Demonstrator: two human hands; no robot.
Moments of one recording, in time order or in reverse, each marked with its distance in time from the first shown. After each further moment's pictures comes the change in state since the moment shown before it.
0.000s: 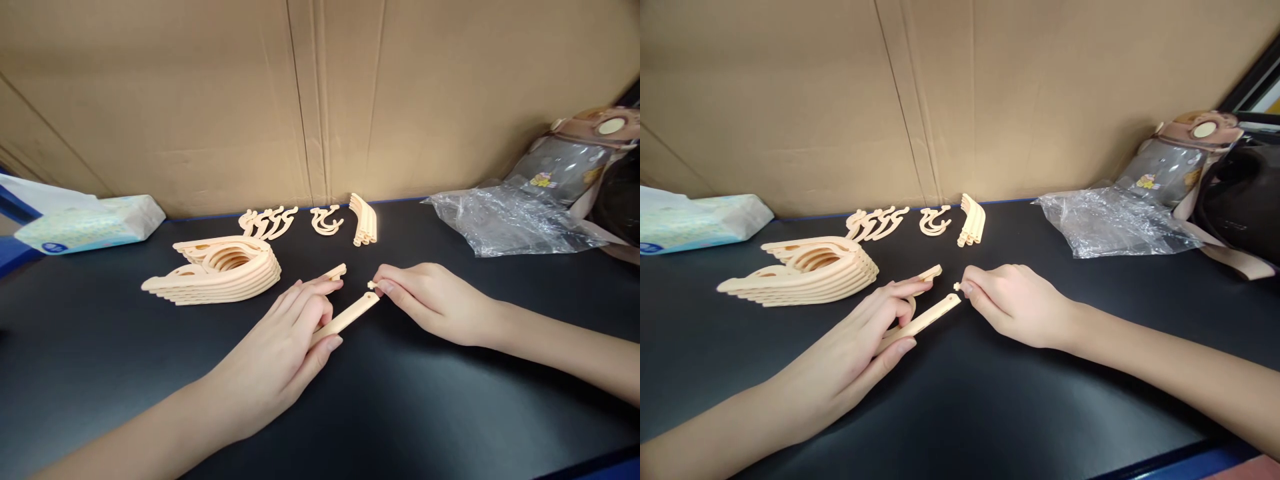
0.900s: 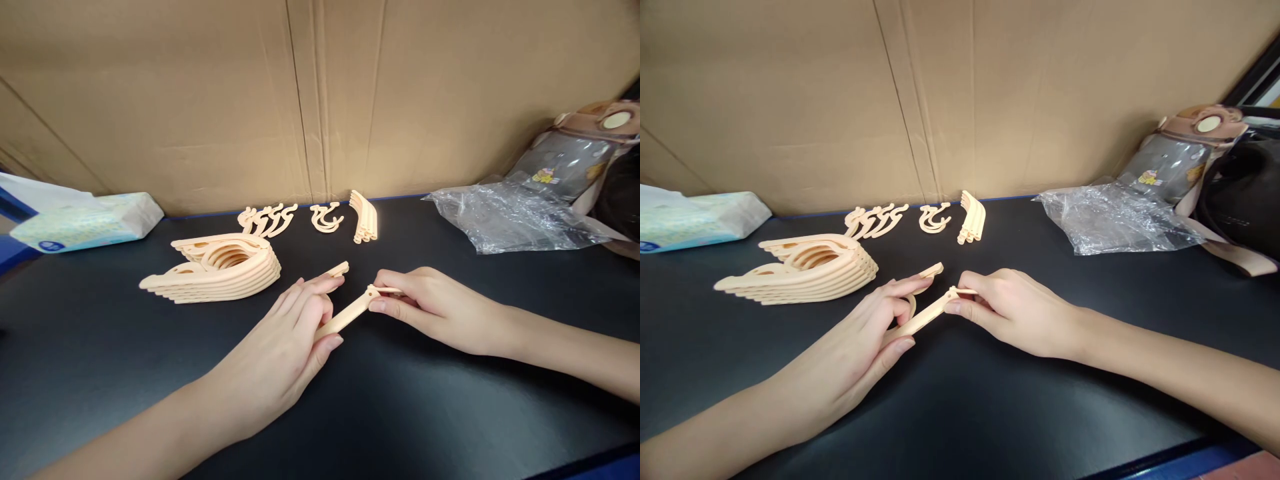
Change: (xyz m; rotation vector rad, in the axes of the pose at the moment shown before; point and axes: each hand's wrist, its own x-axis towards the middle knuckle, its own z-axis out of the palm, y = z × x) left_hand 0.000 -0.001 0.003 0.073 0.048 0.070; right_hand -0.001 -0.011 -0.001 0.168 -0.008 -0.059
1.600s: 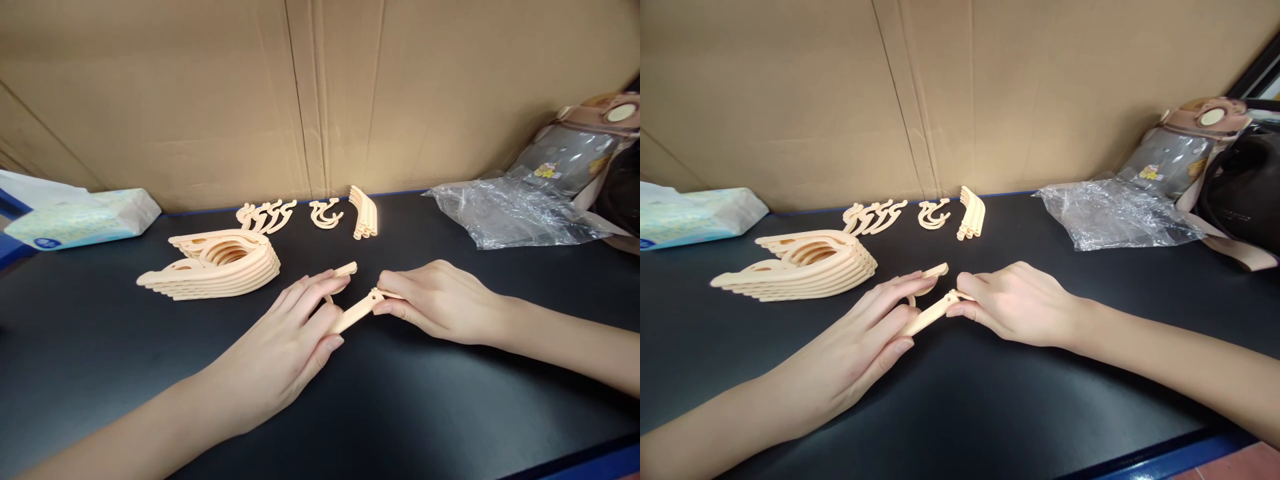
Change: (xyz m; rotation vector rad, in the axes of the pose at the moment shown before) left_hand -0.001 -0.001 -0.003 0.110 -0.012 0.112; right_hand -0.003 0.011 0.001 -0.492 0.074 -0.232
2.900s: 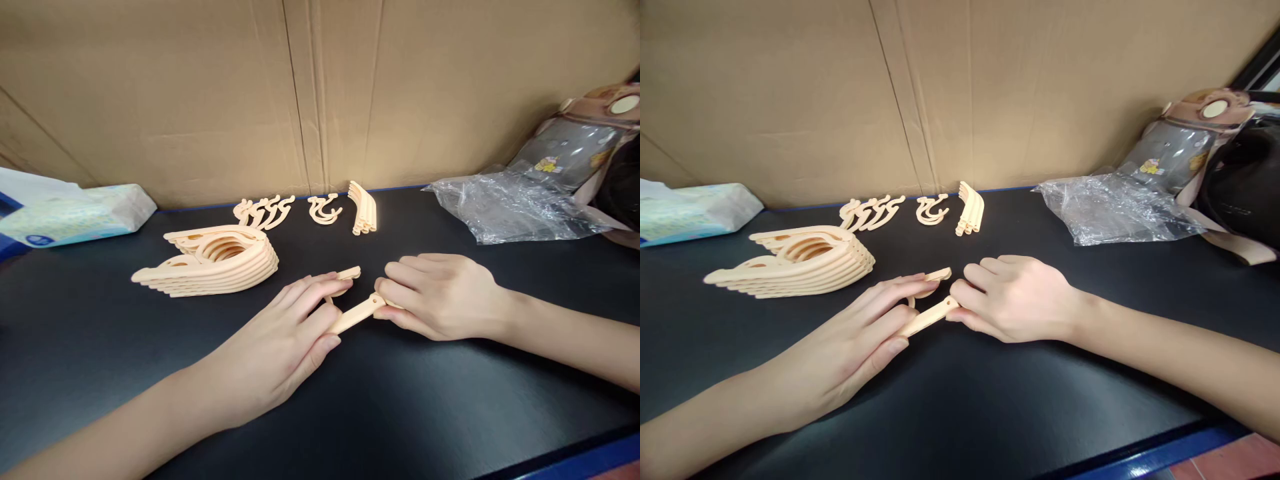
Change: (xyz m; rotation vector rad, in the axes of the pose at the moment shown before) left_hand 0.002 -0.003 -0.004 -0.069 -0.073 0.031; right_hand -0.001 -0.001 0.001 -0.441 0.254 -0.245
